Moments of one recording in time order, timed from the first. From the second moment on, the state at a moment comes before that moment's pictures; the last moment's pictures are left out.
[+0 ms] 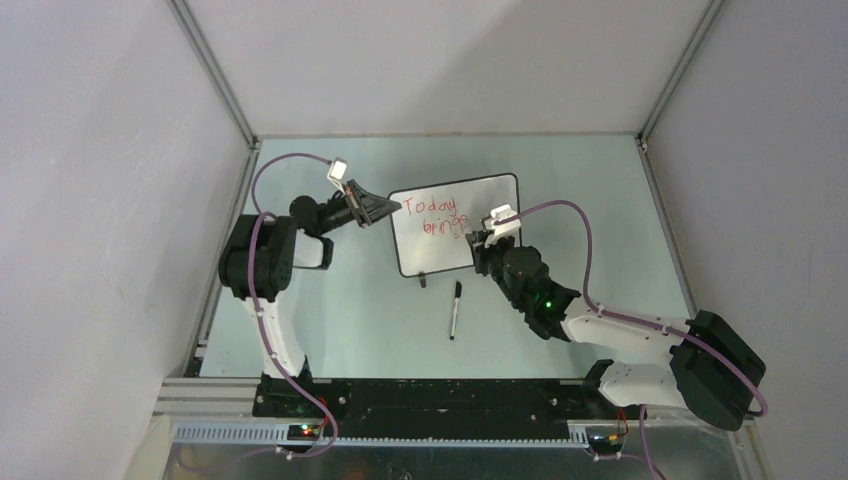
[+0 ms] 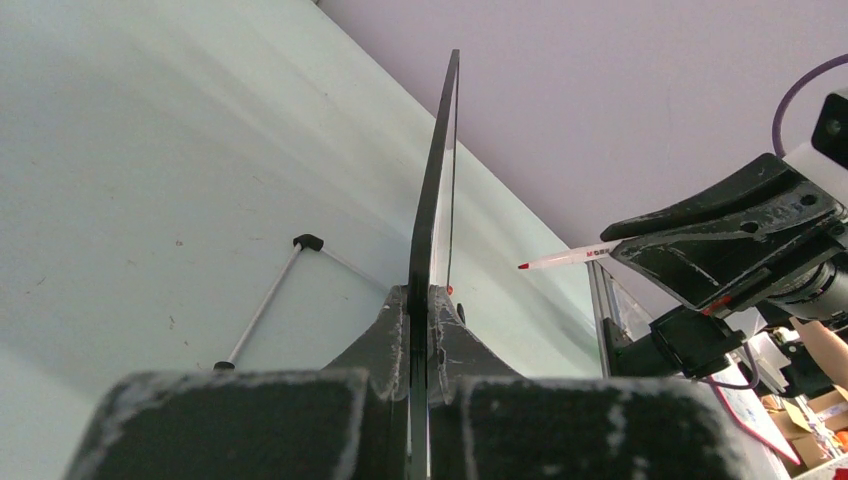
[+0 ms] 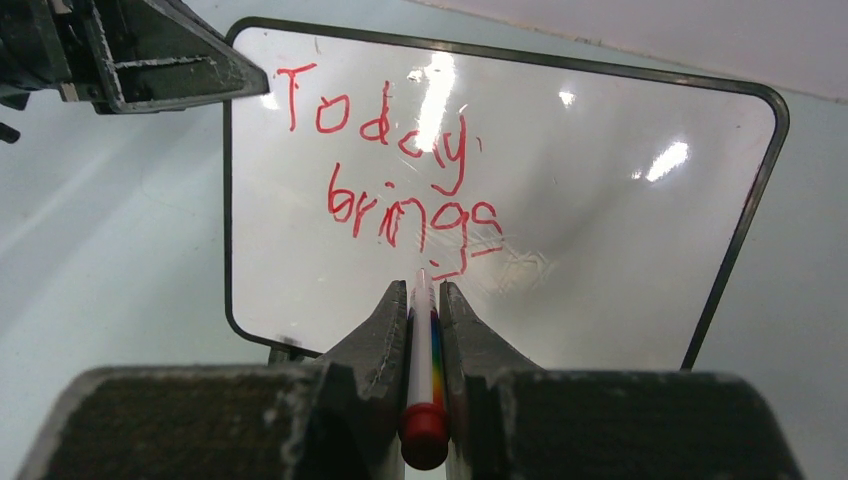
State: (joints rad) left arm -0.07 1.99 0.79 1.49 1.04 -0.93; right arm 0.88 1.21 0.57 0.55 0.43 0.08
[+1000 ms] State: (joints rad) left arm -0.07 1.99 0.80 1.49 1.05 -0.94; right arm 0.87 1.28 0.57 0.58 0.40 0.12
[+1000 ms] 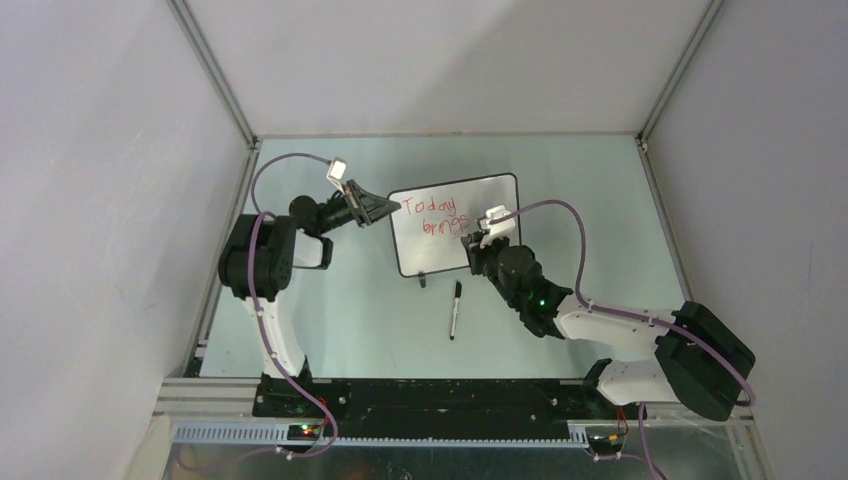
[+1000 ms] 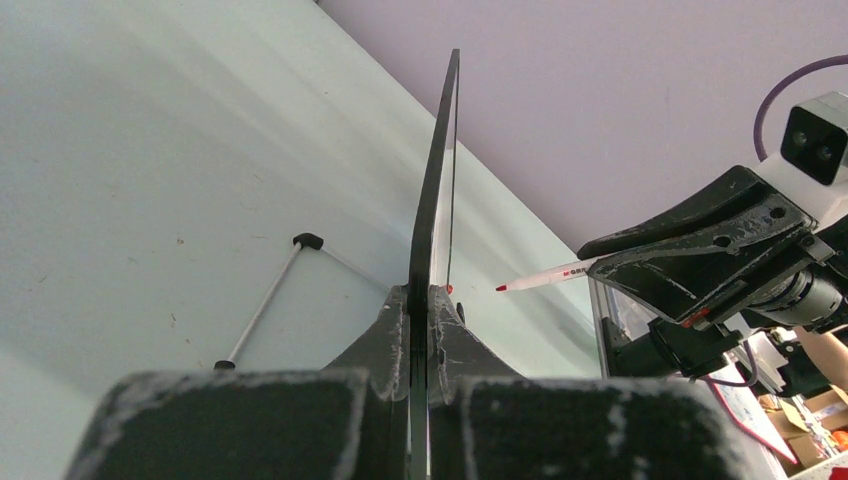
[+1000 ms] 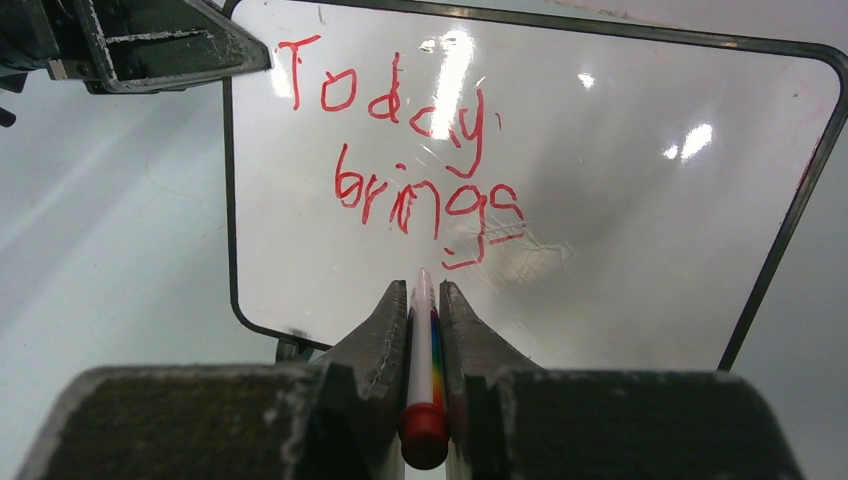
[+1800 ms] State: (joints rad) left arm -0.04 2.04 0.87 1.48 1.10 -0.99; right arm 0.83 1.19 0.57 0.53 0.44 0.12
